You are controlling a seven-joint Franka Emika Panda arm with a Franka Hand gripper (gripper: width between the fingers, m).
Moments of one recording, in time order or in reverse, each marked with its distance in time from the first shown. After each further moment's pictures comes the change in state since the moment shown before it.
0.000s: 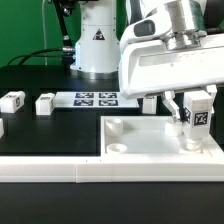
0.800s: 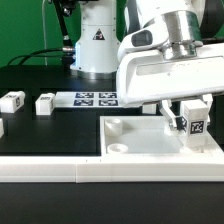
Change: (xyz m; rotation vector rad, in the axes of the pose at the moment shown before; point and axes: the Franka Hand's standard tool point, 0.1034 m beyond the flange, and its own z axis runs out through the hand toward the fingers) arm -0.010 0.000 0.010 -0.001 0.007 -0.008
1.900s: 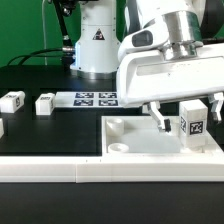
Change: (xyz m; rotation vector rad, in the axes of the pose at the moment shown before) arm 0.009 0.003 -0.008 0.001 -0.021 -0.005
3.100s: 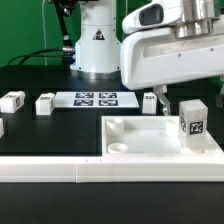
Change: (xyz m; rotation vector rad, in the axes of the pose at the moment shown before) arm 0.017 -0.007 -0.012 0.055 -0.433 0.067
